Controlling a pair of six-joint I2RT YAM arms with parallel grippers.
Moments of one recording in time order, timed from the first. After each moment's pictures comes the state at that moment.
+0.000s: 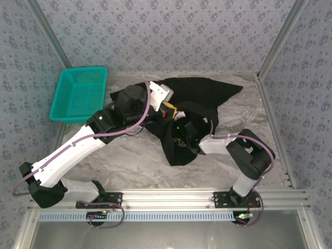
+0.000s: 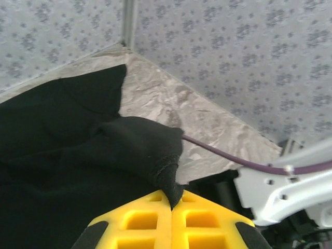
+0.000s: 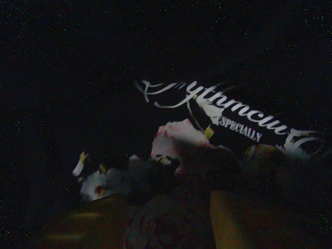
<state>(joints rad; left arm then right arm) -0.93 1.28 1.49 -0.58 0.16 -0.21 0.75 1.70 0.77 0.34 0.42 0.04</state>
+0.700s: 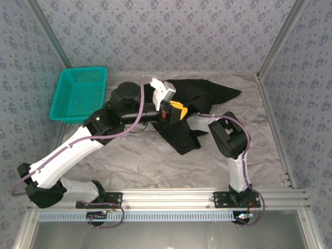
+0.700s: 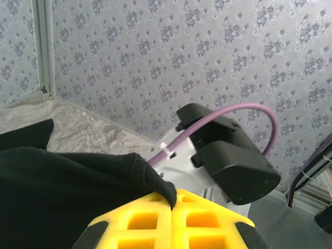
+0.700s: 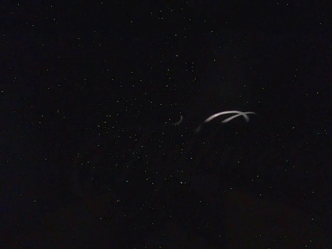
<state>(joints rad) -0.95 1.27 1.53 -0.42 0.40 -0.24 0.63 2.06 1.29 -0.01 0.42 0.34</state>
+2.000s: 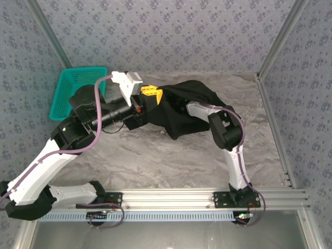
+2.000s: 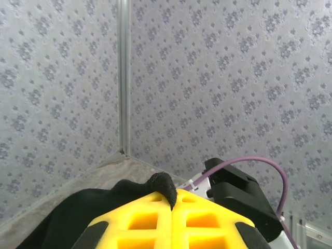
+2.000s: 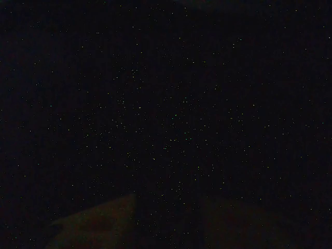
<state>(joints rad) -0.92 1.09 1.56 -0.41 0.14 -0.11 0.53 2.21 1.59 -0.45 0.28 0.45</state>
